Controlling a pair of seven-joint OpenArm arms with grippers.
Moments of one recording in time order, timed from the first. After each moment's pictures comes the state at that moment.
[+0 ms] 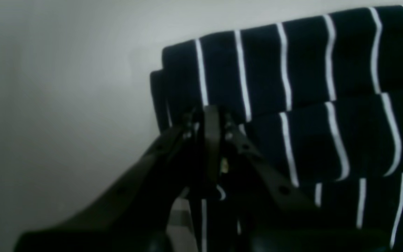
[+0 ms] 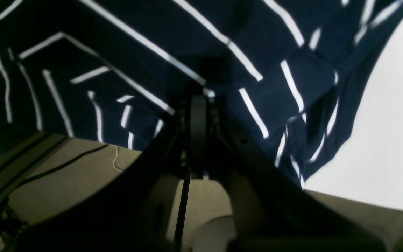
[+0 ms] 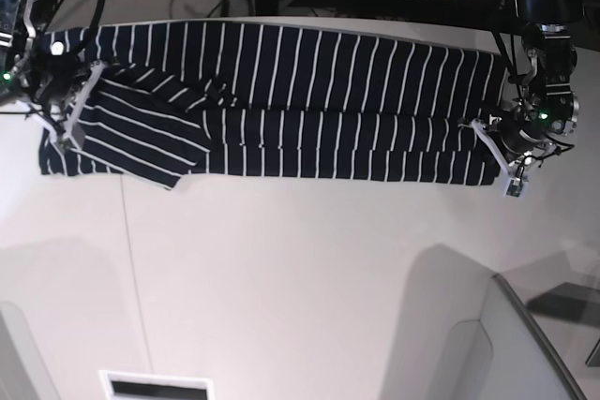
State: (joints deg) left arm 2.2 -24.2 -10.4 68.8 -5.9 -23.1 32.2; right arm -13.0 10.0 20.0 95.4 13.7 32.3 -72.2
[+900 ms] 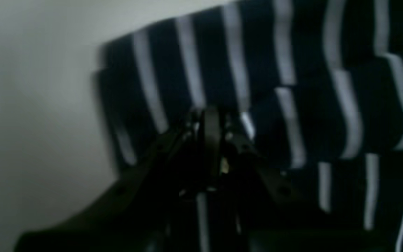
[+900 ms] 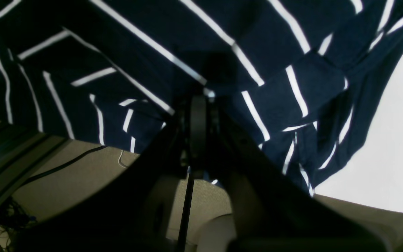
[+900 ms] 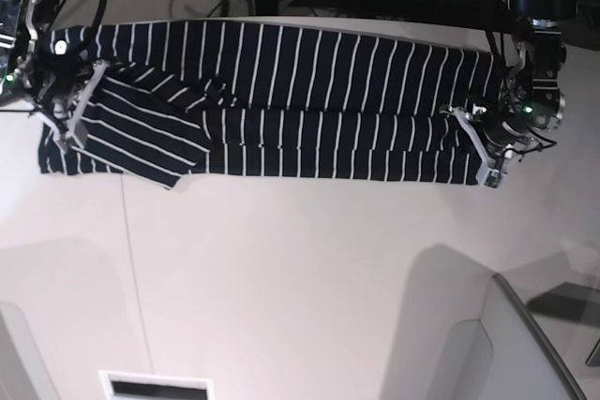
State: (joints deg) left arm 3.7 -23.8 -5.9 69.3 -6.4 -24.0 32.0; right arm -12.3 9.9 19.7 92.4 13.7 32.3 -71.4
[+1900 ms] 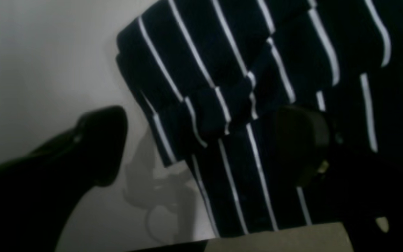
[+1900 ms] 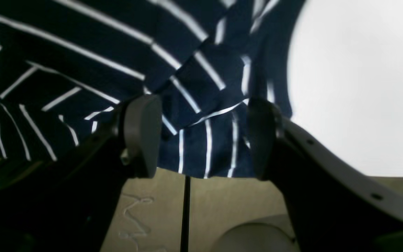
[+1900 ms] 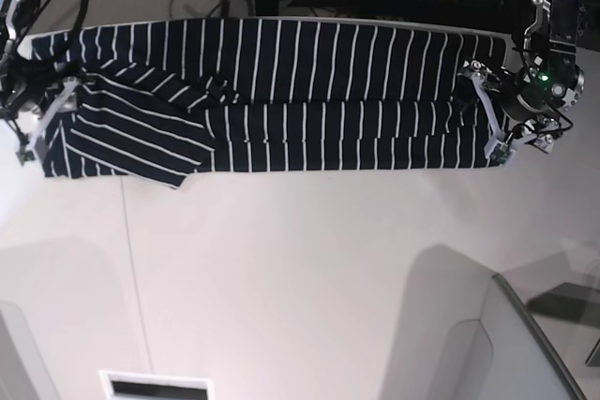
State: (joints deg) left arm 15.4 -28.8 -6.1 88.9 -6.2 -23.7 44.3; right arm -12.7 9.9 26.6 99.7 13.4 27.7 -71.7
